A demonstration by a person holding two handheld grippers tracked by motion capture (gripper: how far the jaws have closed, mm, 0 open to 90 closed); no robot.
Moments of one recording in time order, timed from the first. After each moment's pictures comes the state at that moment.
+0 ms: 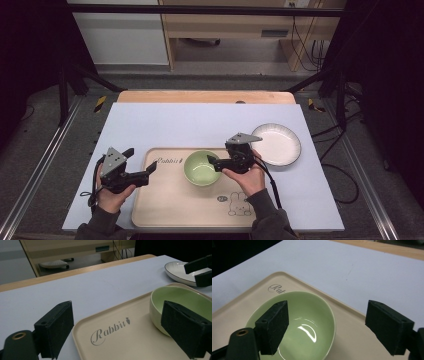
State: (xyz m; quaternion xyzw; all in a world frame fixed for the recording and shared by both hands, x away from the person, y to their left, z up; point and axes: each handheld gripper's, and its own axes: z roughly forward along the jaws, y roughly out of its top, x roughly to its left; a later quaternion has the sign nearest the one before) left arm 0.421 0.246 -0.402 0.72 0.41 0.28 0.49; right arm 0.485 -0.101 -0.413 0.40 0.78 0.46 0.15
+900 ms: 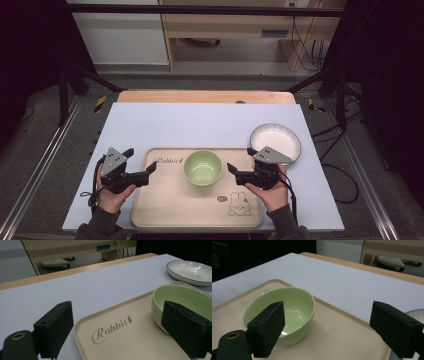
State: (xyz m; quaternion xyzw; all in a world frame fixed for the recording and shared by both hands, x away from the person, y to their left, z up) left arm 0.423 0.247 -0.406 0.72 0.41 0.28 0.49; right arm 0.439 -0.158 -0.415 0.37 0.74 0.52 0.22
